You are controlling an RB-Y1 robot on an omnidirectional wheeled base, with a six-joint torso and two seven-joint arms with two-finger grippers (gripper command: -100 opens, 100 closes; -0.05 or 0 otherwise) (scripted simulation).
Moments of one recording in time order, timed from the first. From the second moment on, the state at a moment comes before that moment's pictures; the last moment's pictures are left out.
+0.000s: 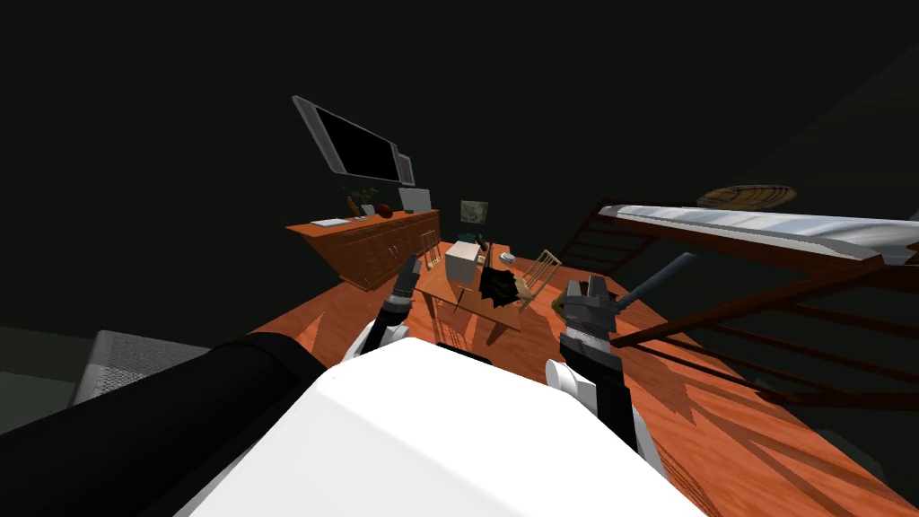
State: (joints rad) left arm 0.59 0.15 -0.04 -2.28 -0.02 -0.51 -0.17; right arm 0.49 -0.01 -0.06 -2.33 0.03 -0.36 0.00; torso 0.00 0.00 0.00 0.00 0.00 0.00
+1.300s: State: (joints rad) left arm 0.69 0.28 0.03 -1.96 -0.01 -0.48 -0.29; right arm 0.49 -0.01 -0.06 -2.33 0.03 -0.36 0.00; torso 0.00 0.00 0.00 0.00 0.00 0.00
